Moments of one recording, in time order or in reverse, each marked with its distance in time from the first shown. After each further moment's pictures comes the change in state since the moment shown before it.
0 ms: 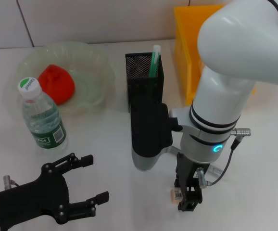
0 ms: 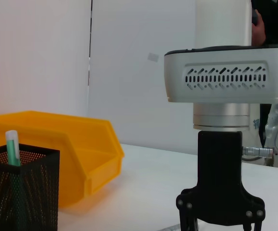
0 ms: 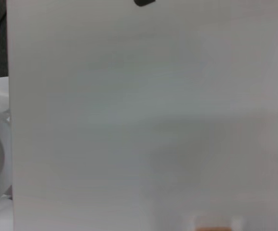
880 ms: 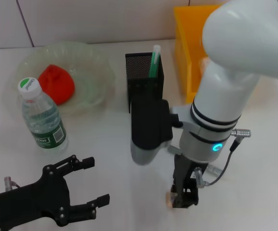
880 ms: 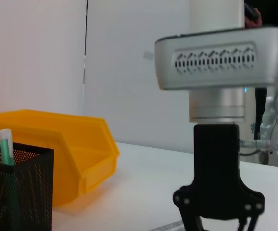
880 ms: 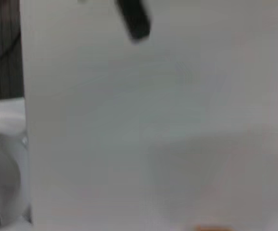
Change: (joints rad) left arm -0.001 0.000 0.000 0.002 0.012 0.005 -0.001; right arm -0.006 -0.001 0.045 0.000 0.040 -0.011 0.002
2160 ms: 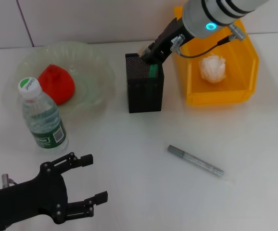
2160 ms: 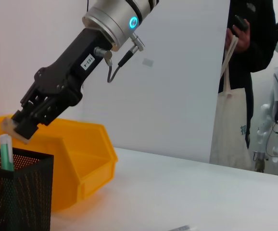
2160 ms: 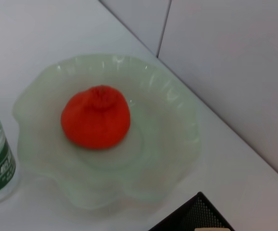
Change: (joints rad) left arm -0.008 0.009 -0.009 0.006 0.000 0.025 -0.037; right arm 0.080 -0.008 0.529 -0.005 -0.200 0.350 0.087
